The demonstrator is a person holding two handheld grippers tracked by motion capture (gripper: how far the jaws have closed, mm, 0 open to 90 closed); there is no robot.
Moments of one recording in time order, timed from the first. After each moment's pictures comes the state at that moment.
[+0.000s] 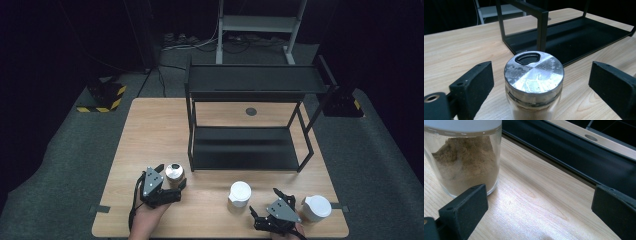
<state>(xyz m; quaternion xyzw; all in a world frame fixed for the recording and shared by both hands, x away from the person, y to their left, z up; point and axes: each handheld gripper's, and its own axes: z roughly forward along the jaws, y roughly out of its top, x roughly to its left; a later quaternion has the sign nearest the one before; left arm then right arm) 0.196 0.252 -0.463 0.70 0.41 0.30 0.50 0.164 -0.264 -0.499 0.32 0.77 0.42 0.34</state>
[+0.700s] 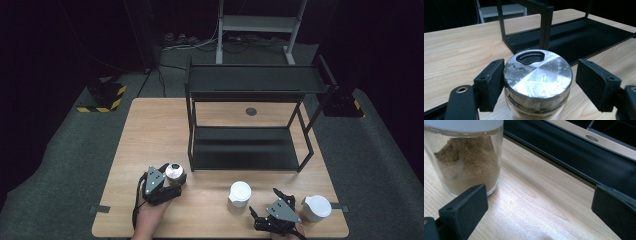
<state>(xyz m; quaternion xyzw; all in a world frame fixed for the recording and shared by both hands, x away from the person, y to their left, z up) 0.202 0.250 -0.473 0.69 0.41 0.30 0.50 0.164 -0.265 -0.500 0.32 0.77 0.42 0.34</state>
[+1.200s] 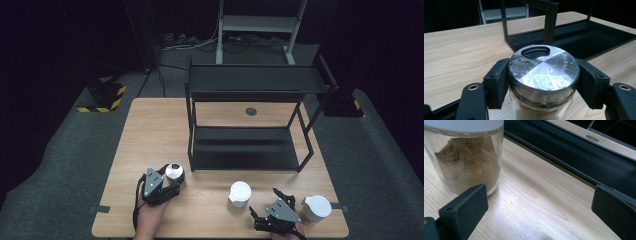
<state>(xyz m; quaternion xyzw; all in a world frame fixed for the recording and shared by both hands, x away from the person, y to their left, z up) 0.198 0.253 -0.484 0.68 0.41 0.32 0.51 0.164 -0.265 -0.500 0.32 0.77 0.43 0.34</state>
